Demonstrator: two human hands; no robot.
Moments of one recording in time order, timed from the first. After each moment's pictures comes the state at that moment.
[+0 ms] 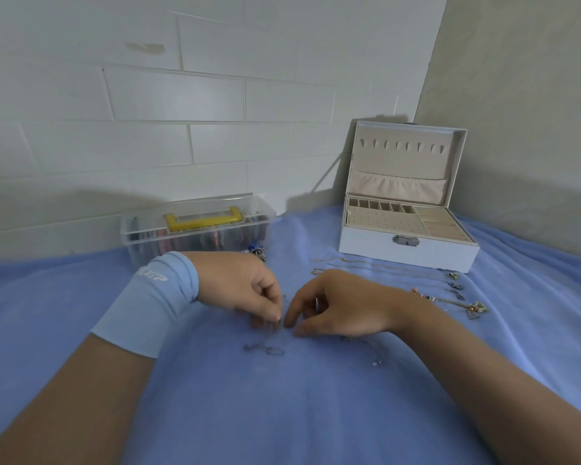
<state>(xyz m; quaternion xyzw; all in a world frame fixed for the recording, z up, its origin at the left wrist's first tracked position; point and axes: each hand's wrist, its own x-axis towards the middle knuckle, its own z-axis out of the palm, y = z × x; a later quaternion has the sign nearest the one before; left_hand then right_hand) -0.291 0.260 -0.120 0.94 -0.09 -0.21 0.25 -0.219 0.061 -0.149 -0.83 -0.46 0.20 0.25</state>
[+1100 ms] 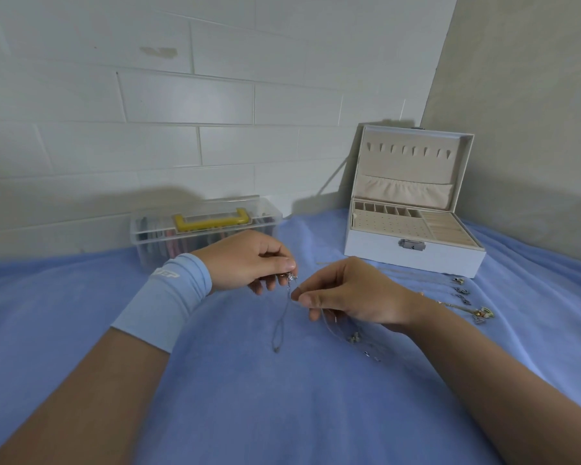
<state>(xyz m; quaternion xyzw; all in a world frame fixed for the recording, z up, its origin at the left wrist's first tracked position) -0.283 0.263 -0.127 0.90 -0.03 -0.01 0.43 -0.211 0.059 -0.152 -0.80 -0.36 0.22 0.44</state>
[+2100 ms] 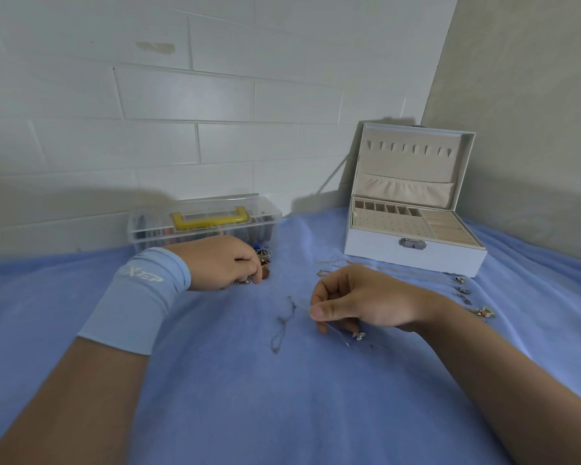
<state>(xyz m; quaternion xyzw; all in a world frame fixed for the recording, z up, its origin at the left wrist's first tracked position) -0.288 0.289 -0.124 0.97 0.02 -0.06 0.23 -0.207 0.047 -0.149 -0.78 -0.41 0.31 0.37</state>
